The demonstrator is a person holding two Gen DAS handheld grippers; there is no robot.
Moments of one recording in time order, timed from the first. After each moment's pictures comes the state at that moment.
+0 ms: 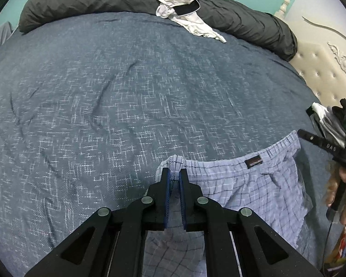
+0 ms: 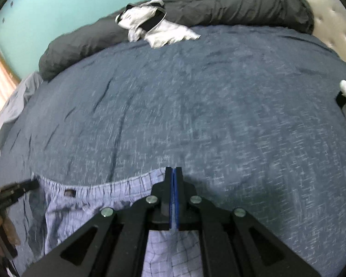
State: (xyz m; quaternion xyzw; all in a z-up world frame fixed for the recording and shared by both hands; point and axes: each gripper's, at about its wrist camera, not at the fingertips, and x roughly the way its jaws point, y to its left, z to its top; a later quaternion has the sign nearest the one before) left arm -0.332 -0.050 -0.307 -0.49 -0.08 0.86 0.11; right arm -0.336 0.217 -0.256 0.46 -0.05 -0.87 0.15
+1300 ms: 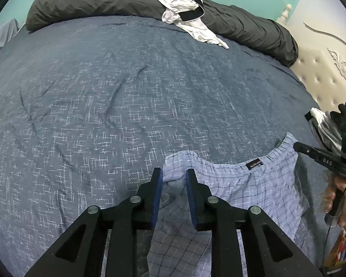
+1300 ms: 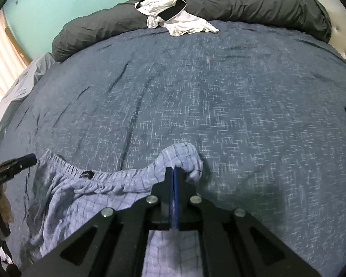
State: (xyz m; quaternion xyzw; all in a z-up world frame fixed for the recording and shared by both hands) left arm -0.316 -0.065 -0.297 -0.48 -0.09 0.86 0.11; right arm -0.313 0.196 -0.262 0.48 0.00 -0.85 0.20
